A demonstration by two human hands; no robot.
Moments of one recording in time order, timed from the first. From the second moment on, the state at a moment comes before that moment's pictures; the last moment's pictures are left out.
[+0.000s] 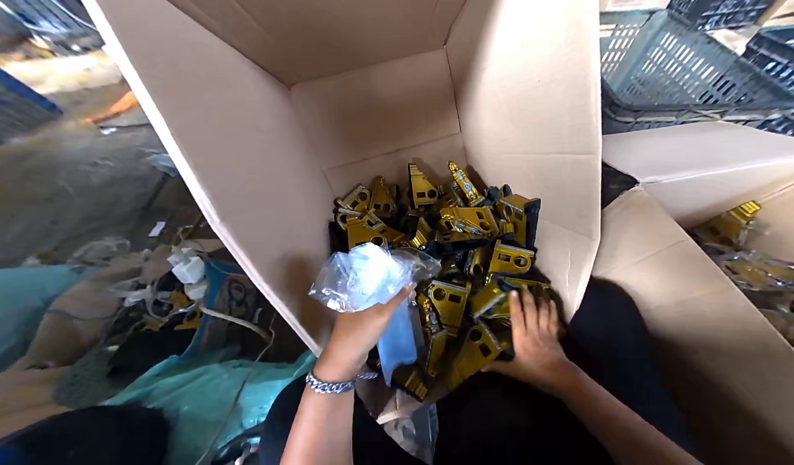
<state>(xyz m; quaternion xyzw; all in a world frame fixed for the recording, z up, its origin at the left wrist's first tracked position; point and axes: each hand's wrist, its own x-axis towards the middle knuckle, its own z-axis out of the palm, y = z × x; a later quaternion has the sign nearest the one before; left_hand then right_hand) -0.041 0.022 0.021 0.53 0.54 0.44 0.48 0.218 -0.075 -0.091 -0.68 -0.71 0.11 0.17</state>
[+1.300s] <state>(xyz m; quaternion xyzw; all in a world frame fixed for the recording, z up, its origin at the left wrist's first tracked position) -0.054 0.036 0.013 0.59 0.54 0.51 0.32 0.173 -0.009 -0.017 -0.47 -0.81 0.35 0.02</state>
